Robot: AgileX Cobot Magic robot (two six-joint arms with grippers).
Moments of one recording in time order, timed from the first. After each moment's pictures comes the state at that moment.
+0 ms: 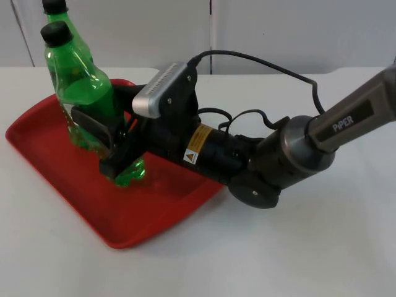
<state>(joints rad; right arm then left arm) 0.75 2.57 -1.54 -0.46 -1.19 0.17 -0.28 0.00 -0.50 0.00 1.08 0.00</state>
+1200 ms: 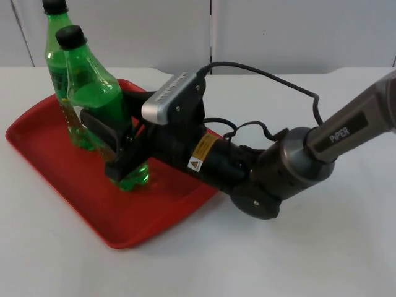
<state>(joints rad) 0.75 2.60 -1.53 -0.41 -1.25 0.17 -0.28 0.00 -0.50 0.00 1.08 0.00</state>
